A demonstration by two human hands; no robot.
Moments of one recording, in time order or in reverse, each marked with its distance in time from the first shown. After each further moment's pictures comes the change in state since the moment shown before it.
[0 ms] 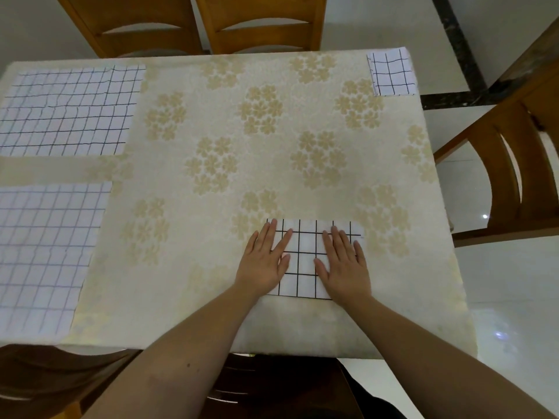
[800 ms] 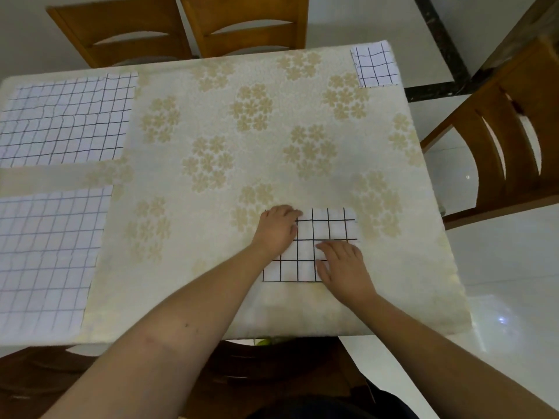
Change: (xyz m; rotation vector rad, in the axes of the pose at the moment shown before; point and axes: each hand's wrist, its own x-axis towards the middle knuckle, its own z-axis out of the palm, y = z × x) left_hand 0.051 0.021 -0.045 -0.205 -0.043 0.065; right_hand -0.039 -0.013 -0.028 0.226 0.274 -0.198
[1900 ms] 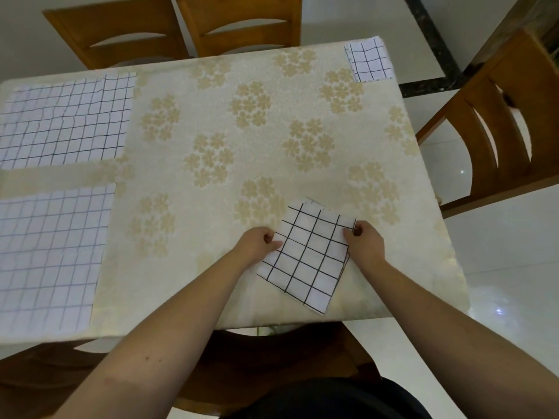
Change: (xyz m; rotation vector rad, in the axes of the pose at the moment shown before) left_hand -0.056 -0.026 -0.019 -0.406 -0.277 -0.394; right_hand 0.027 0.003 -0.039 0.499 -0.080 0.929
